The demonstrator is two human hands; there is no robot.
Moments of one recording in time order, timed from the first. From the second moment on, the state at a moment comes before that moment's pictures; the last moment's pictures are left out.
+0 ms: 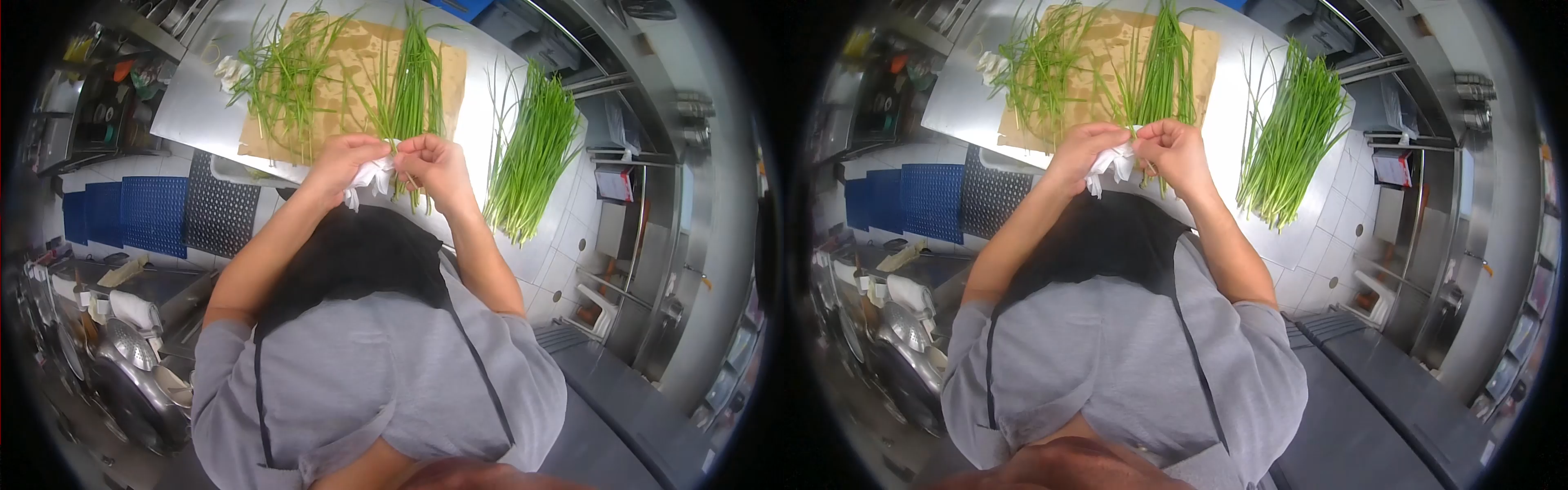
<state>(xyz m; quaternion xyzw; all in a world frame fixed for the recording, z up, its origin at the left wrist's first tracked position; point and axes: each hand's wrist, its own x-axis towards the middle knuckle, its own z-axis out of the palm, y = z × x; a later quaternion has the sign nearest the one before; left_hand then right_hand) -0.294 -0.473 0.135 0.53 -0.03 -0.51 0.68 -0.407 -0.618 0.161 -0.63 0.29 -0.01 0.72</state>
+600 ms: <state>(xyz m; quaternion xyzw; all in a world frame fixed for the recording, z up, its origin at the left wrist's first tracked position) -0.285 -0.451 0.131 0.42 0.04 -0.54 0.73 -0.392 -0.635 0.171 -0.63 0.28 -0.07 0.73</state>
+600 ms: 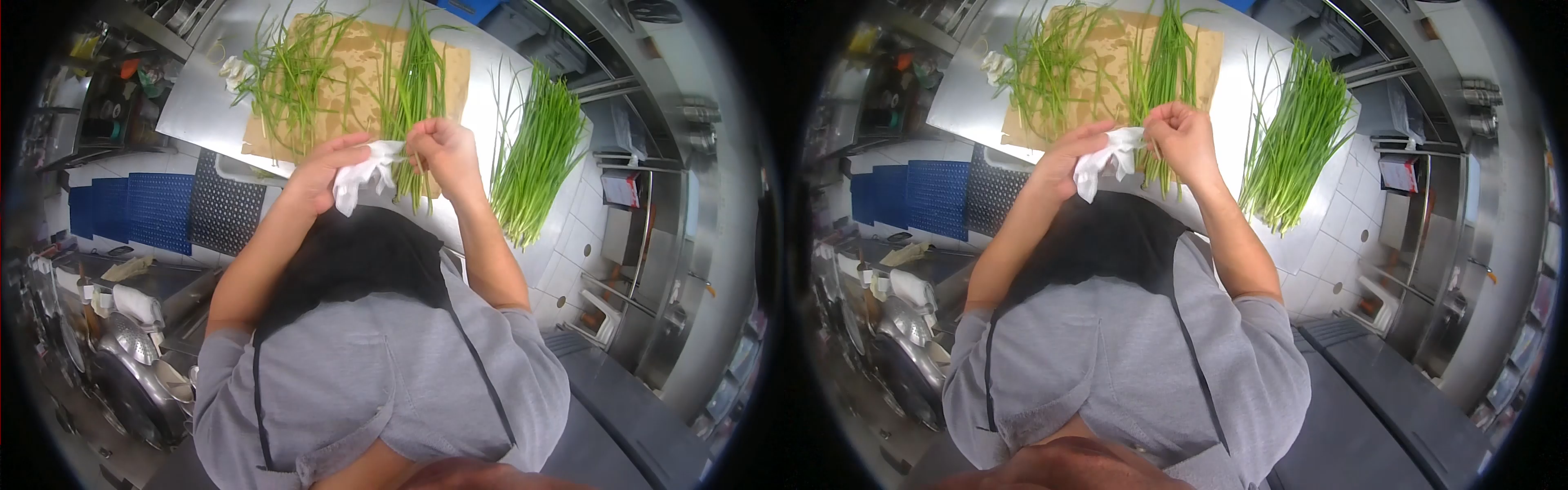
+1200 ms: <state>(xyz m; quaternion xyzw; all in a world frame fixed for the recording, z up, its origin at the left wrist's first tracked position) -0.280 -0.444 0.110 0.27 0.06 -0.47 0.84 -0.364 -0.572 0.178 -0.51 0.25 -0.08 0.82</state>
